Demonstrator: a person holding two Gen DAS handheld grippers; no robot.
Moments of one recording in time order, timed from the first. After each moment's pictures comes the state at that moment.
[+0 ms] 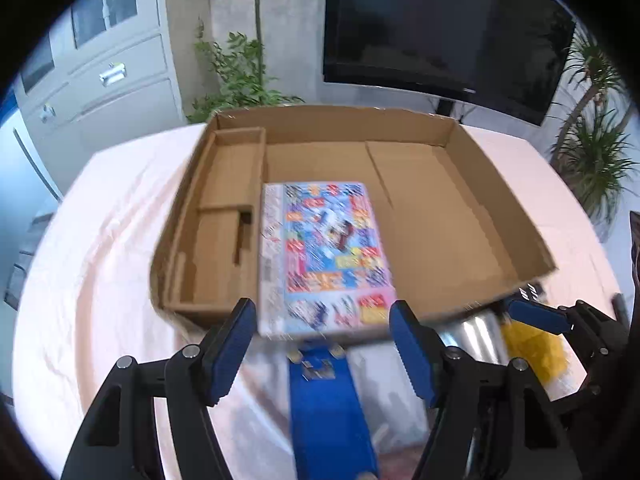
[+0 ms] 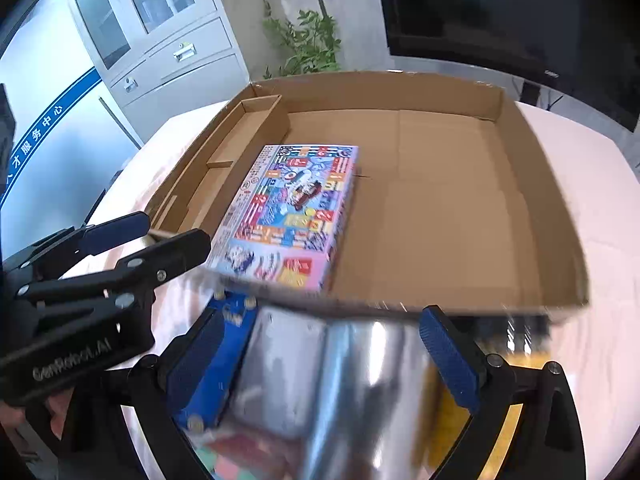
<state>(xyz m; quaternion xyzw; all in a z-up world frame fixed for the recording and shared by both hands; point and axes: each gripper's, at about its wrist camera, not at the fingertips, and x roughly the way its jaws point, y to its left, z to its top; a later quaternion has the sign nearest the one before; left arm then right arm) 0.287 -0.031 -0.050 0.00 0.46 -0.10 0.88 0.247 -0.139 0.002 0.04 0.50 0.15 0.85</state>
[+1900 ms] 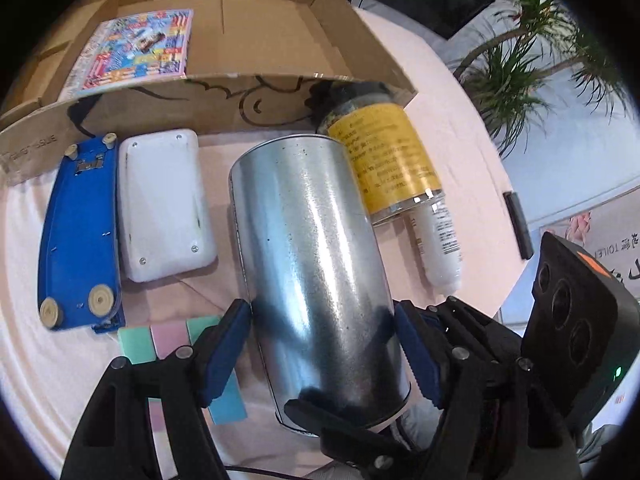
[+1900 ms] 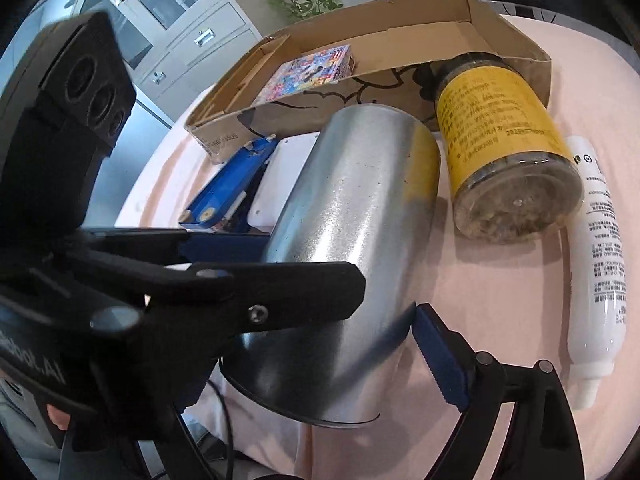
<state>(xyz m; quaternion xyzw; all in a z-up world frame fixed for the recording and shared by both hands) 0.202 -0.122 -0.107 -0.08 0.60 -0.28 0.75 0.085 -0.207 -0.040 0.14 0.54 0.21 0.80</state>
